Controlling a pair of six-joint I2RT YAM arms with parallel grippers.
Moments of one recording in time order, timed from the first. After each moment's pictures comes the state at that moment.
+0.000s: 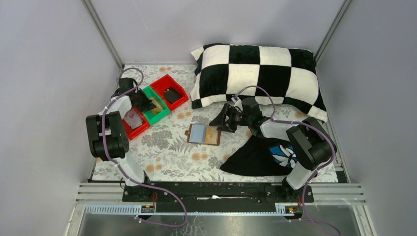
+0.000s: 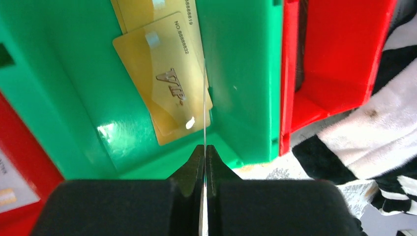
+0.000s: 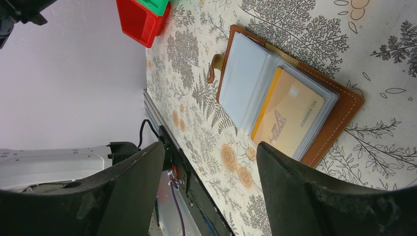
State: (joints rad) left arm 0.19 1.73 1.16 -0.38 0.31 -0.58; right arm 0.53 1.69 0.76 0.39 -0.62 0.95
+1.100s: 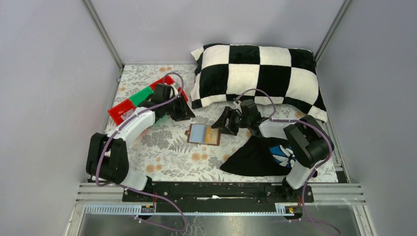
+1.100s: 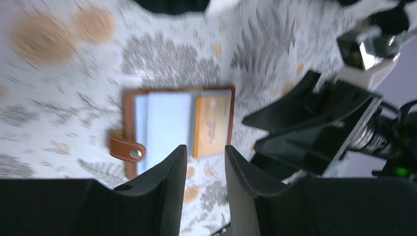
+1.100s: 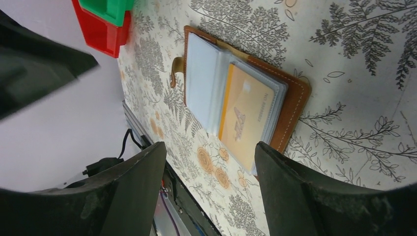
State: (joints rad) left arm -0.27 1.46 1.04 -0.40 0.39 -0.59; right arm 0.53 1.71 0.77 0.30 -0.54 0.94
